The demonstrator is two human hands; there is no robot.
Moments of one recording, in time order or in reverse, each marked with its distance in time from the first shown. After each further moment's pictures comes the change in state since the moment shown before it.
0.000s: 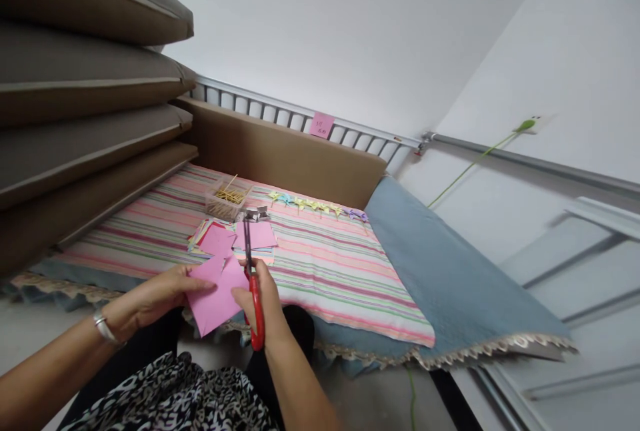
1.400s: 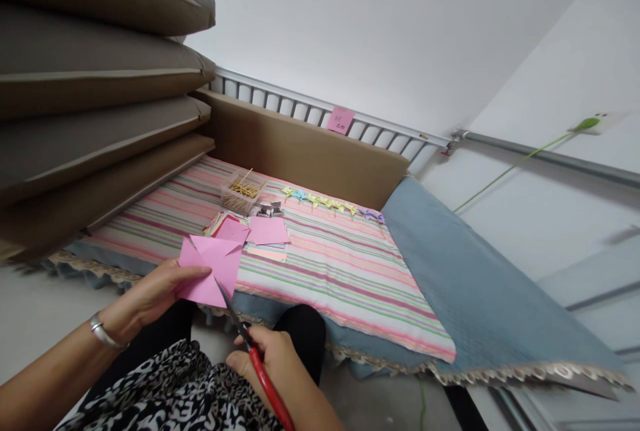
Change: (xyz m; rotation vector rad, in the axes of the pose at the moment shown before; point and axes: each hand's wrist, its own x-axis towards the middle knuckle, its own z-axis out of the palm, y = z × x) left_hand -0.015 -0.009 -0.016 -0.112 0.247 0.159; right_hand -0.061 0.018 -0.014 -0.475 -0.270 0.260
